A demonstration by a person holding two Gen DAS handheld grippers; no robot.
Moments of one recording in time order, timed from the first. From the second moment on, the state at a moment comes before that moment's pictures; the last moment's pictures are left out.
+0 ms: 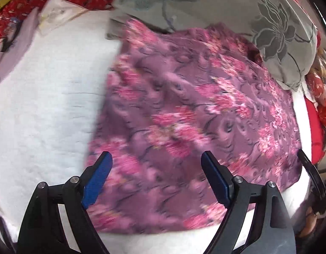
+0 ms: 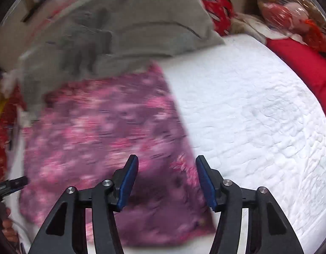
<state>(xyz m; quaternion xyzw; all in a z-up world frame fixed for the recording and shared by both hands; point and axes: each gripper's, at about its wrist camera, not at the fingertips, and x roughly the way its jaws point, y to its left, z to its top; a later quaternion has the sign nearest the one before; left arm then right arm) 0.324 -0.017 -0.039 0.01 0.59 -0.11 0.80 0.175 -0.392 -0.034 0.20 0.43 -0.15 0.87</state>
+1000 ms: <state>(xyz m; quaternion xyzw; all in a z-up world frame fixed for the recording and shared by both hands) 0.342 0.098 -0.041 -0.10 0.63 -0.15 0.75 0.169 0.006 -0.068 -0.29 0.35 0.13 0.88</state>
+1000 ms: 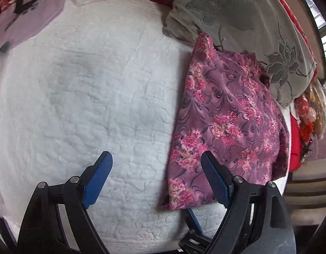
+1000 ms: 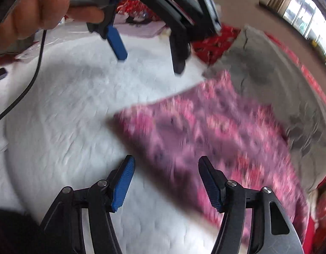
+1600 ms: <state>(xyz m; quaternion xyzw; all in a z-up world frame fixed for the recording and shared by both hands) 0.408 0.026 -0.056 -0.19 0.67 -0.26 0.67 0.180 -0.033 -0.024 -0.22 0.28 0.09 0.93</state>
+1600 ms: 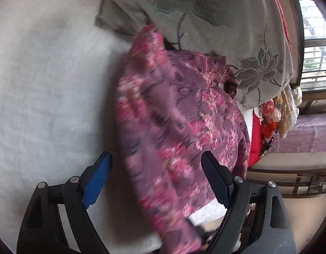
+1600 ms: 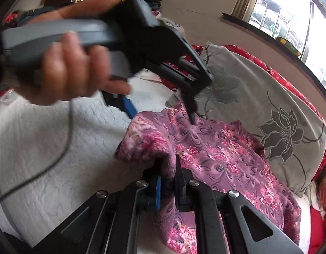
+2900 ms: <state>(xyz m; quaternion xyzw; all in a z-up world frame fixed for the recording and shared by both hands) 0.363 -0.184 -0.028 -0.08 0.66 -0.29 0.68 0.135 -0.228 0.000 0.16 0.32 0.03 0.93</state>
